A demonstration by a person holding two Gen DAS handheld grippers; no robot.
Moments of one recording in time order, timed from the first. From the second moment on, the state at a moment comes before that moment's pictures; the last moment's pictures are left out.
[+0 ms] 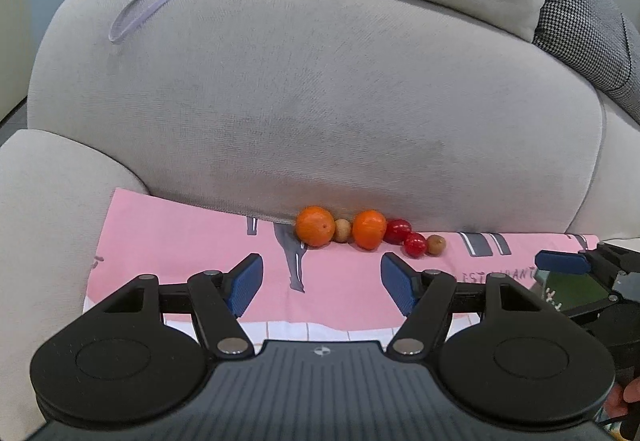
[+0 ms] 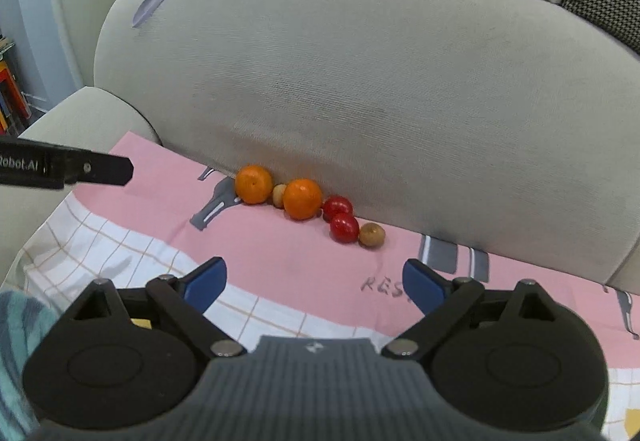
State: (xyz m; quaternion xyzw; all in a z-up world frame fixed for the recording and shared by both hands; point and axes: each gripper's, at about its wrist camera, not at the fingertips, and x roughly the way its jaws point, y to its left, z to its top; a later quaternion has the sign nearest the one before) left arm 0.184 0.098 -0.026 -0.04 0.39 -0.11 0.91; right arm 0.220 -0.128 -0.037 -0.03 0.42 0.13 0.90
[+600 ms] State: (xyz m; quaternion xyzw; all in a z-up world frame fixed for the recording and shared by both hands) left arm 0.251 0.109 -0.077 -0.05 0.42 -0.10 0.90; right arm 0.308 -0.108 -0.086 -0.05 0.43 0.18 0.88
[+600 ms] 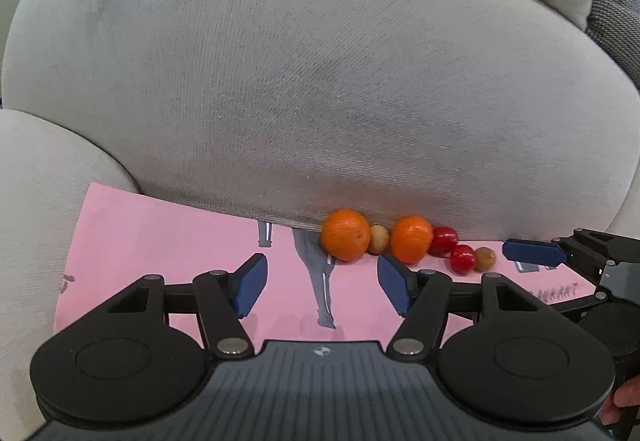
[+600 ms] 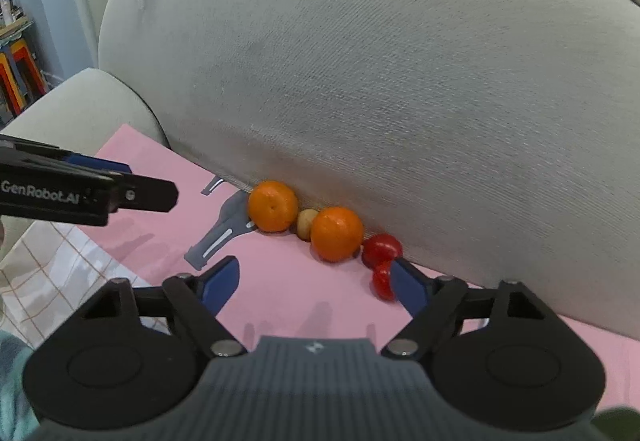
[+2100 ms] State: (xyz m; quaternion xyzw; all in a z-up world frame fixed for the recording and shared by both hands) left arm 0.325 0.059 -0.159 -0.09 0.46 -0.13 0.87; right arm 0.358 -0.062 -0.171 -0.21 0.39 0.19 0.88
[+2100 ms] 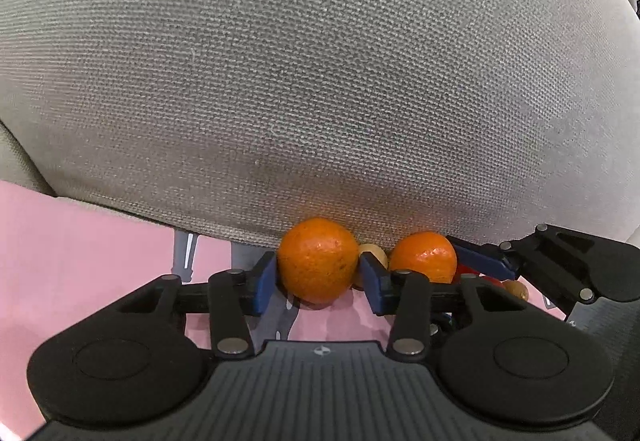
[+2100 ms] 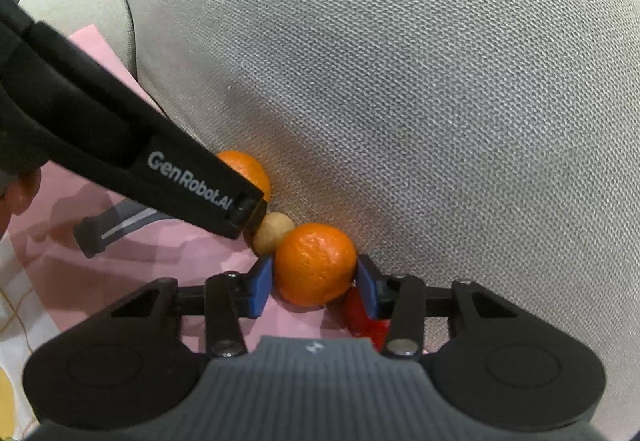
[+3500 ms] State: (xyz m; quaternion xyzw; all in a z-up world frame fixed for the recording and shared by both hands) left arm 0.144 -0.053 -0.011 0.02 0.39 -0.25 0.89; right arm 0.180 -0.191 -0.035 -0.05 0.36 0.15 0.92
